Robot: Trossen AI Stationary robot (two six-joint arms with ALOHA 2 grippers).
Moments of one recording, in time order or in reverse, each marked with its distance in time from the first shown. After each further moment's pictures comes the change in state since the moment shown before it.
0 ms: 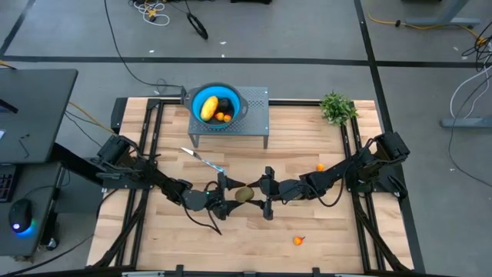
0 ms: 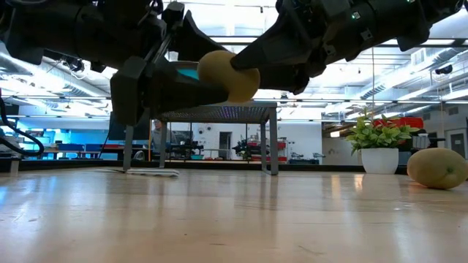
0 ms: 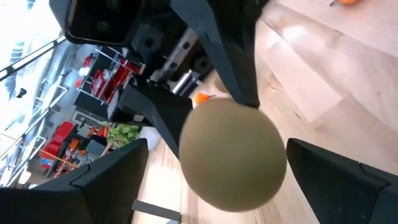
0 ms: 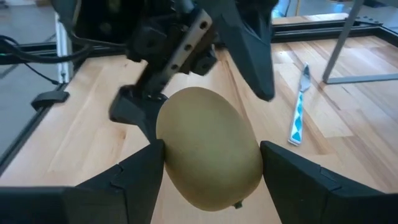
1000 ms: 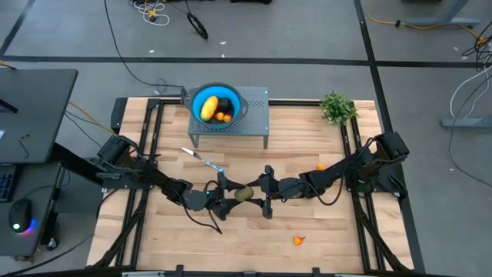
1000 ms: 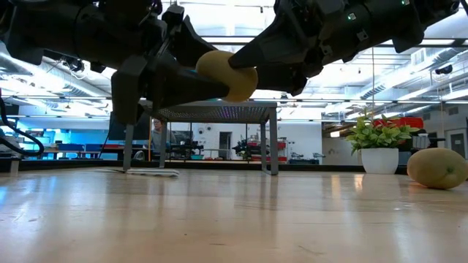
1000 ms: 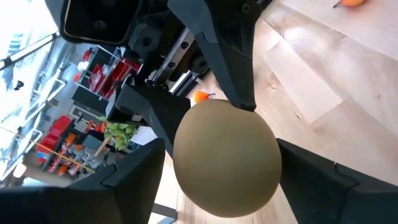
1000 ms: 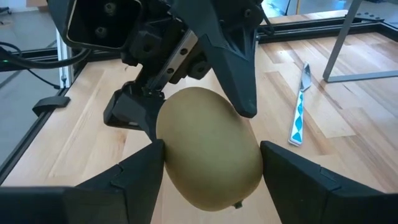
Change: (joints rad) left arm 0.000 0.000 0.000 -0.005 -0.006 -0.045; right arm -0.015 0.000 0.000 0.007 -0.022 0.018
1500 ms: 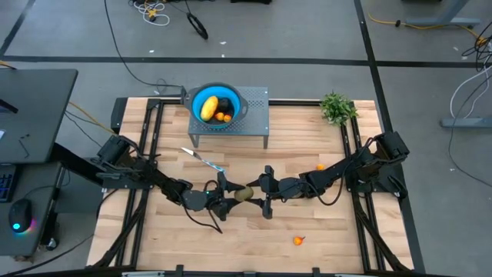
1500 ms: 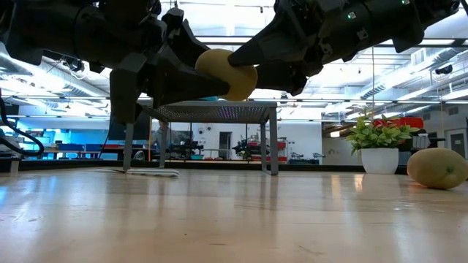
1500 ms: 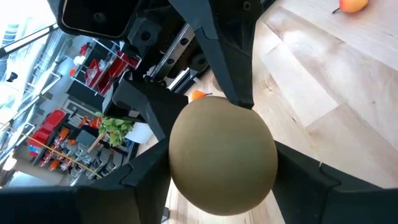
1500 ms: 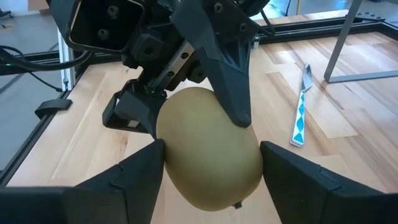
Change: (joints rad) left arm 0.000 0.000 0.000 -0.007 0.003 -0.045; right arm 0.000 0.000 0.000 0.007 0.000 0.006
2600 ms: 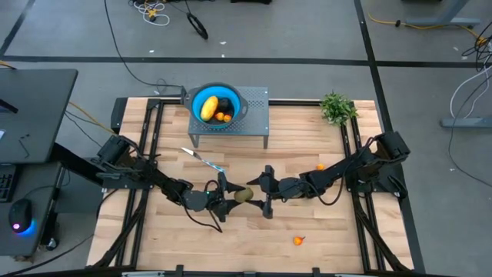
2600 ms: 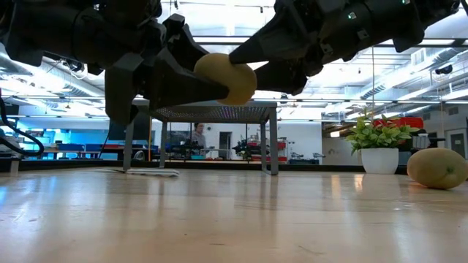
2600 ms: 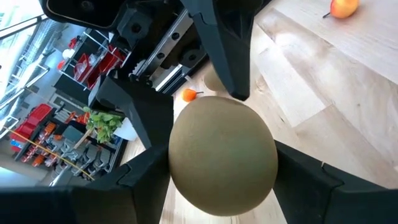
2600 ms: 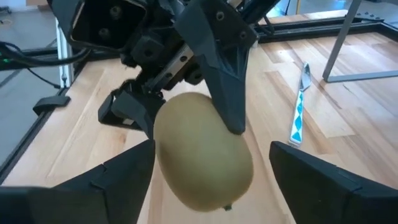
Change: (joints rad) left arm 0.000 0.000 0.000 -0.027 0.024 -0.060; right arm 0.000 -0.005 0.000 -0.010 0.001 -0.006
